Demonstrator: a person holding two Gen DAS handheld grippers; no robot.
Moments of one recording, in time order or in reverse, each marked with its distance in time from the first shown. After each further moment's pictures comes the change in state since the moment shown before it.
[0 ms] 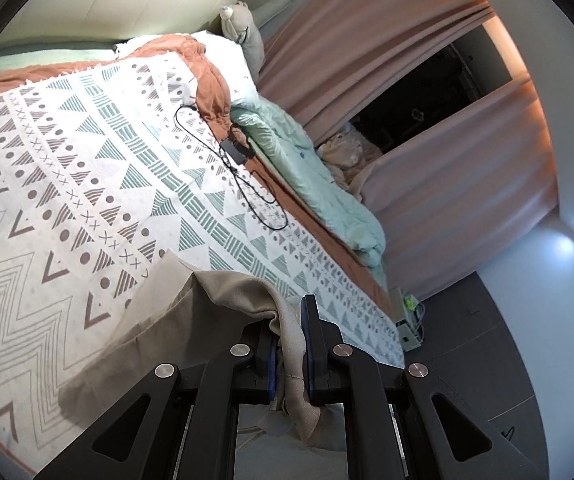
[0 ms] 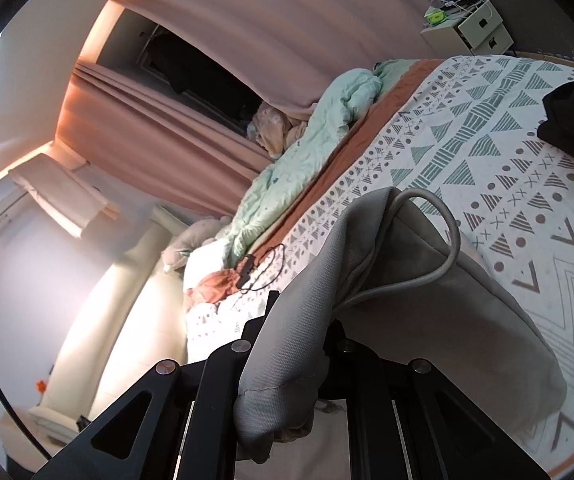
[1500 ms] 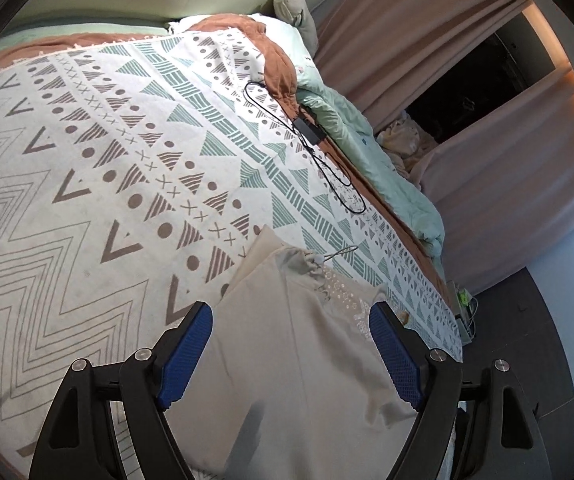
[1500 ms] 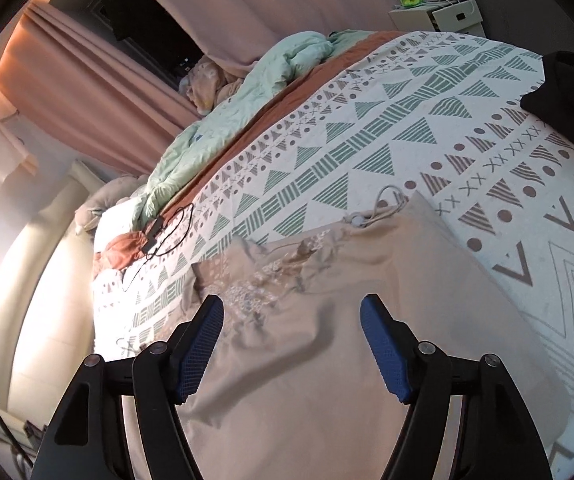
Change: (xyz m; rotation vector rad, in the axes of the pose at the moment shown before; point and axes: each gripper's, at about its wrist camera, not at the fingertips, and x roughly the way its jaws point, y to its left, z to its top) left arm 0.028 0.106 -0.034 -0.016 0.015 0.179; right arm 0.093 -0.015 -0.046 -0.094 0.118 -0.298
